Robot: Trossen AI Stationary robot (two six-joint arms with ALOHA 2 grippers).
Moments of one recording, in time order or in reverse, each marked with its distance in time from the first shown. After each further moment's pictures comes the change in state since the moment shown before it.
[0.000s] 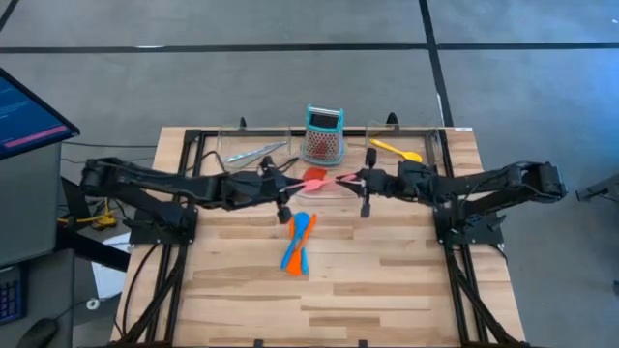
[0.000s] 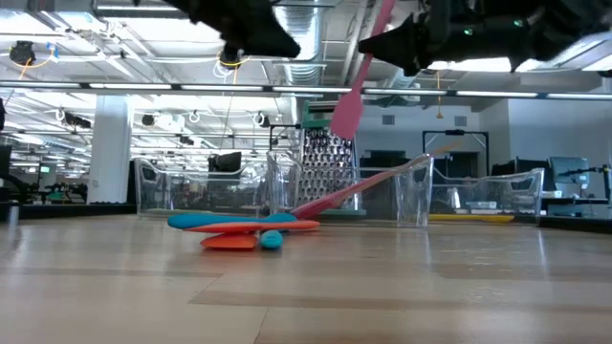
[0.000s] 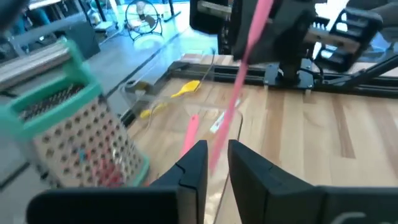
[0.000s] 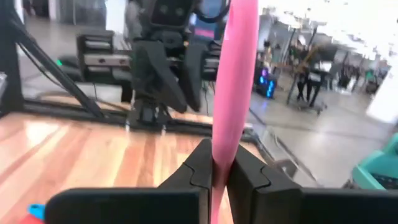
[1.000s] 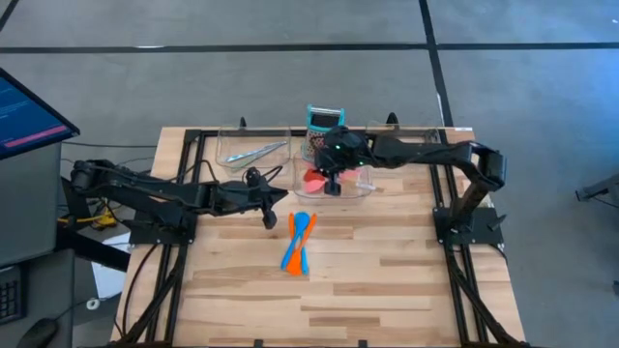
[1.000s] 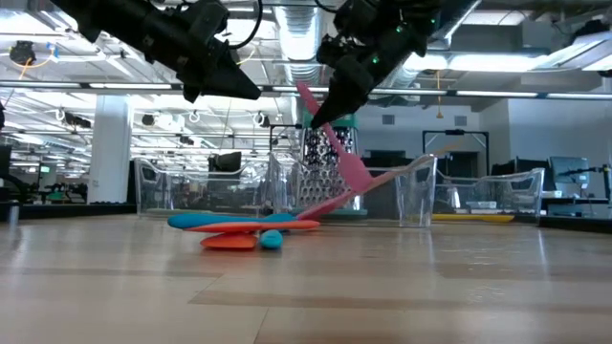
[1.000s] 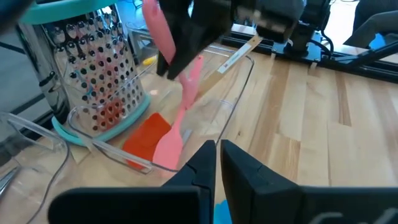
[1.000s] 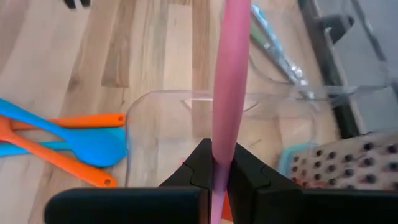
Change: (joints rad) left arm -0.008 -0.130 -0.277 0.069 -0.005 -0.184; right arm -0.190 0.503 0.770 -1.025 -0.133 -0.093
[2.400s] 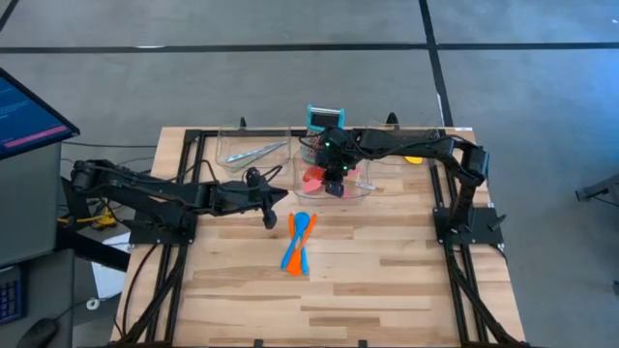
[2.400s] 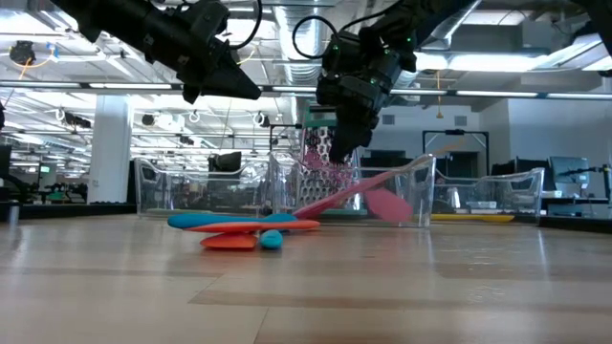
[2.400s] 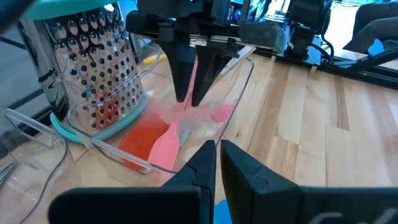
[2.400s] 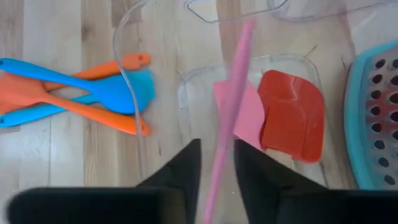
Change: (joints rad) left arm 0.000 0.001 0.001 0.000 0.000 -0.029; right arm -0.071 0.143 0.119 -0.310 -0.159 0.139
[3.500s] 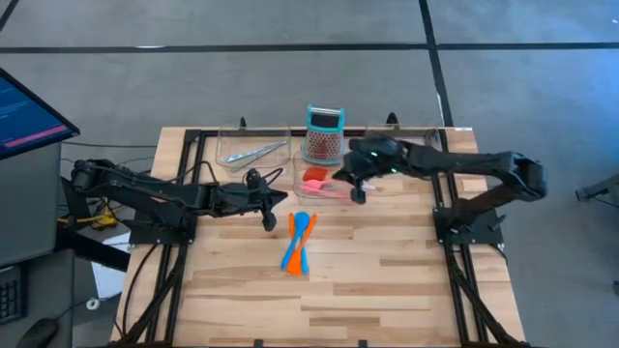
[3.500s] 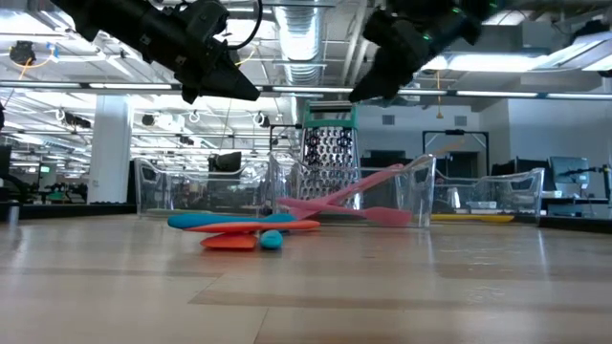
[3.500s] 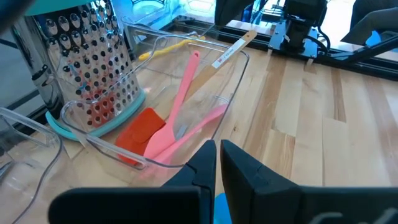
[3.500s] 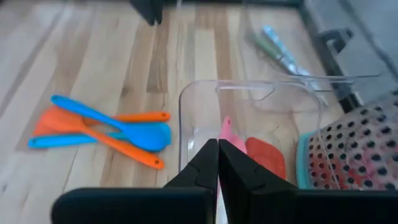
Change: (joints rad) left arm -0.016 0.000 0.000 -0.017 0.000 0.009; right arm 0.084 -0.470 -0.418 0.409 0.083 -0.046
